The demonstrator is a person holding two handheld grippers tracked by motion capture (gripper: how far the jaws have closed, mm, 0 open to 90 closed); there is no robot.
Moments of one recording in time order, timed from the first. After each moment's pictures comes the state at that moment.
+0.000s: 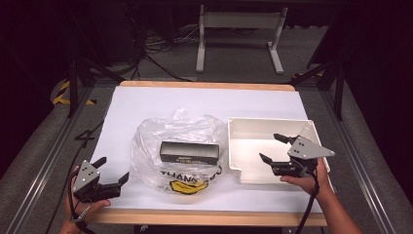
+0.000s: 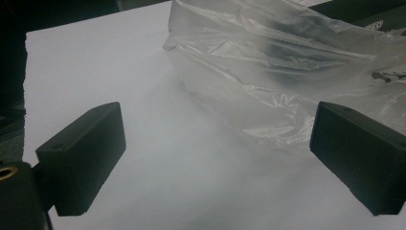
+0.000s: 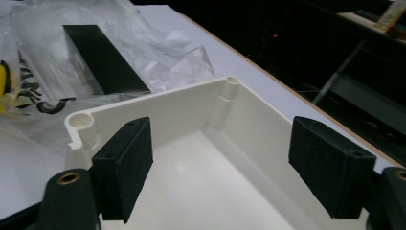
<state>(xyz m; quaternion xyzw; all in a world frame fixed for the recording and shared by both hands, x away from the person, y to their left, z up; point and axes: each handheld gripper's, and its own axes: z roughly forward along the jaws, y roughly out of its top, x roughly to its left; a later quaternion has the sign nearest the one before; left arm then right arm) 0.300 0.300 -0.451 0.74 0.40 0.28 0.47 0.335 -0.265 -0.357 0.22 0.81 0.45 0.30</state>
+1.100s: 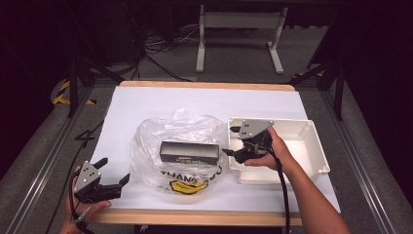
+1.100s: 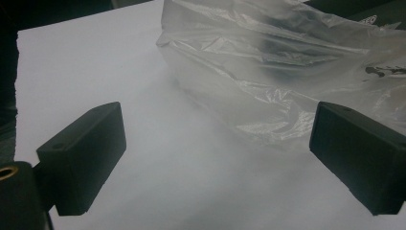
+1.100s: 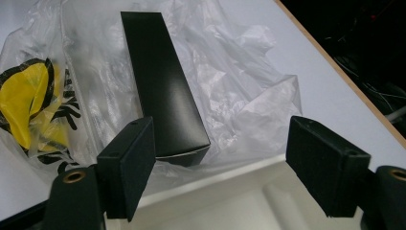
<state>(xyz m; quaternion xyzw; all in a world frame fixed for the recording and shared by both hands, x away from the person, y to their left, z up) 0.300 0.299 -0.452 0.74 0.39 0.27 0.47 0.394 -0.166 -0.347 0.12 0.89 0.38 0.21</state>
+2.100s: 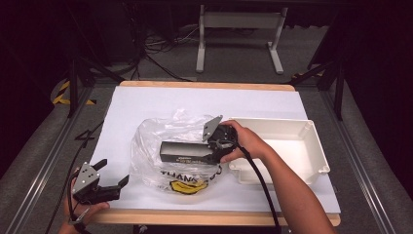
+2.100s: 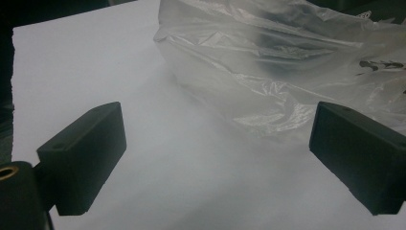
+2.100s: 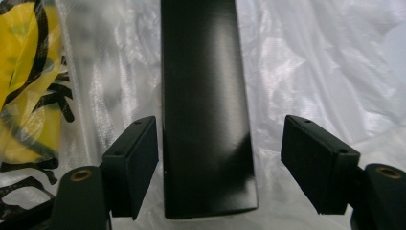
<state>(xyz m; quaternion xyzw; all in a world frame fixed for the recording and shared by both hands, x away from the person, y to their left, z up) 0.297 0.301 -0.453 0.75 0.39 0.26 0.47 0.431 -0.087 -0.372 0.03 0.96 0.24 0.11</state>
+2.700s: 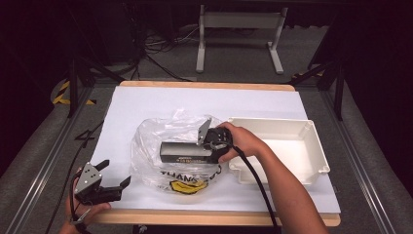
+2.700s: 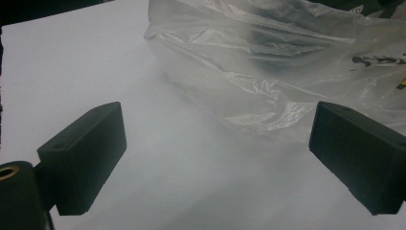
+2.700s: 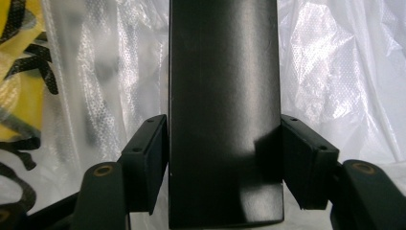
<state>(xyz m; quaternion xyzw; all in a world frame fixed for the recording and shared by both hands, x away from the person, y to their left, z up) 0.297 0.297 -0.454 0.75 0.38 0.26 0.46 0.440 -0.073 -0.387 0.01 0.98 0.17 0.09</state>
